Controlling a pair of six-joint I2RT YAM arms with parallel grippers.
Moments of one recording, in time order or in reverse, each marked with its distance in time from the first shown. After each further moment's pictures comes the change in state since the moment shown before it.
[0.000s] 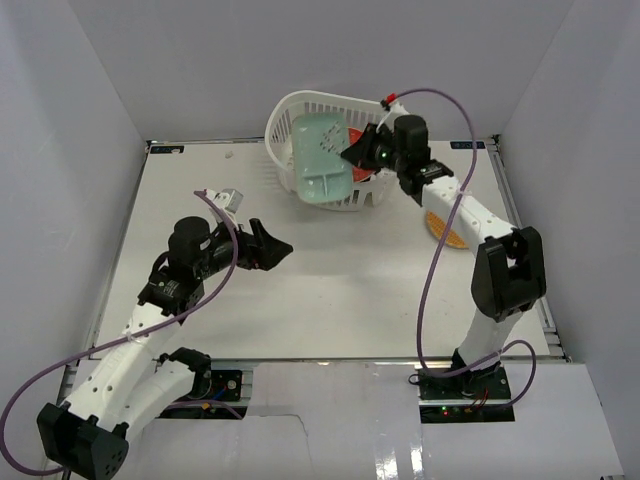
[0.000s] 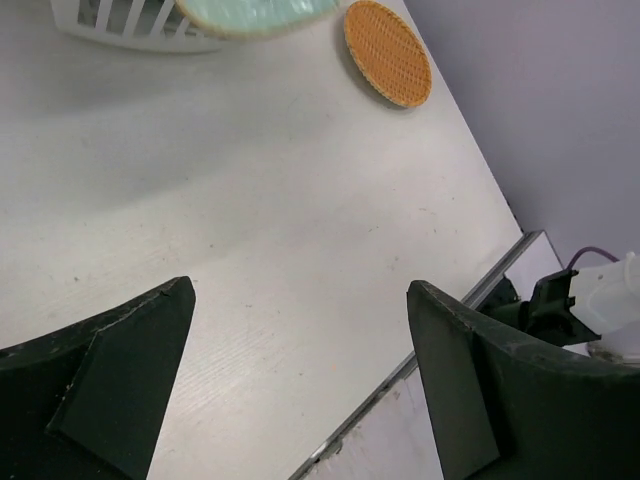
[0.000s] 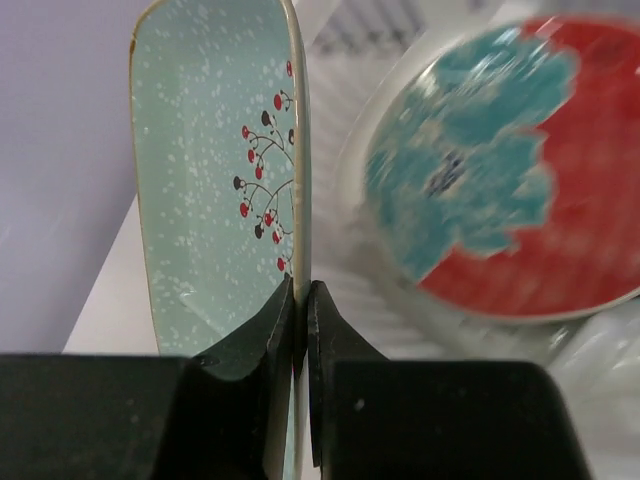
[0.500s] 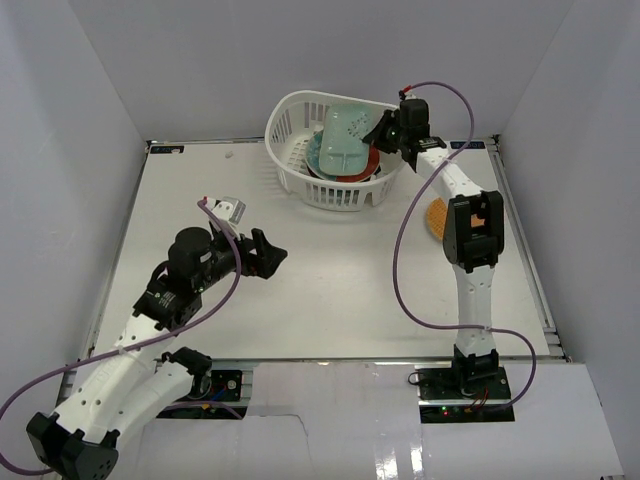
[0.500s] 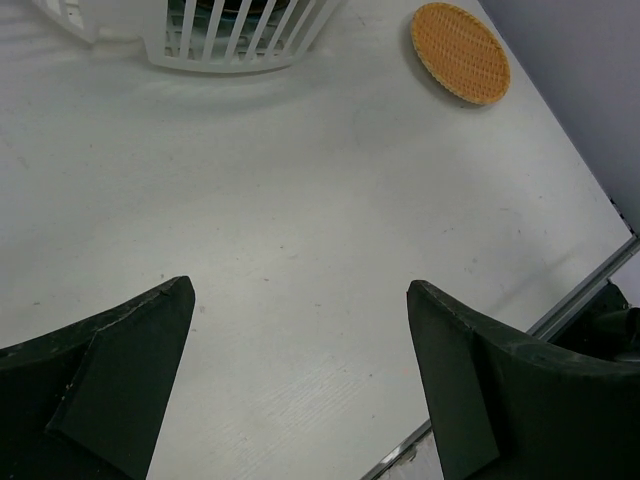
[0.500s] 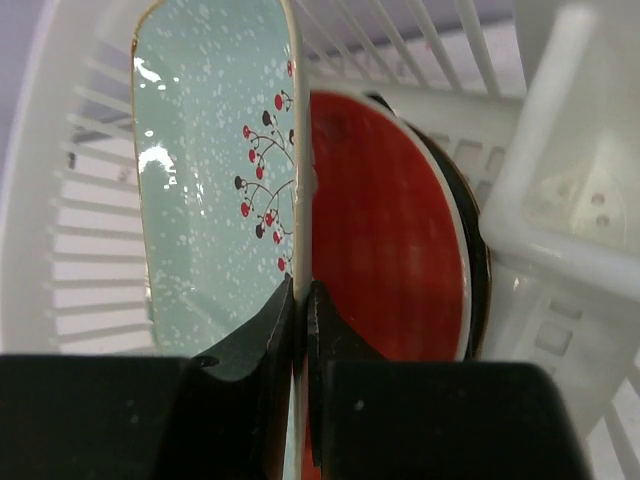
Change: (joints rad) left arm -0.105 -0.079 0.017 -0.090 -0.214 0.170; right arm -0.197 0.523 0.580 -0.155 0.082 0.072
